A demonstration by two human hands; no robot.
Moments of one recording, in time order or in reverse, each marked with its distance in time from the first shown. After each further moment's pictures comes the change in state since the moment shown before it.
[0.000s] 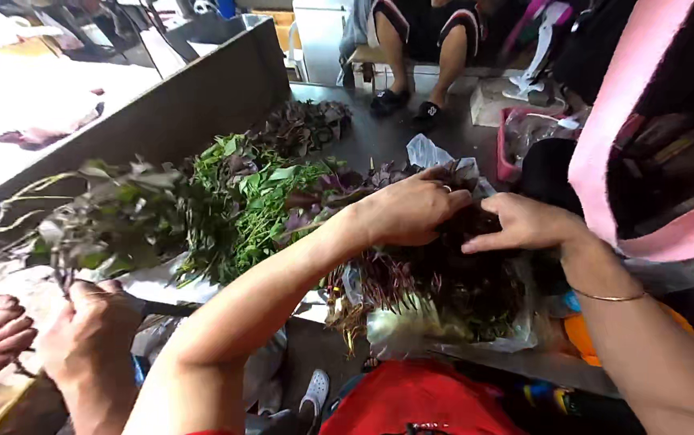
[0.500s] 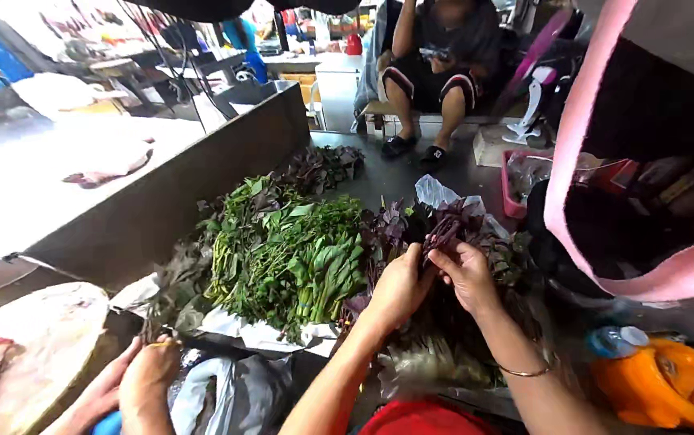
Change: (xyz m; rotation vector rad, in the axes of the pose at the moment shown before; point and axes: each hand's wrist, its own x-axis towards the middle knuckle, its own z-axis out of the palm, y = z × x) left_hand -0.032 0.033 0.087 -0.538 0.499 -0.705; right_hand 0.044 0.001 0.112 0.795 0.798 0.023
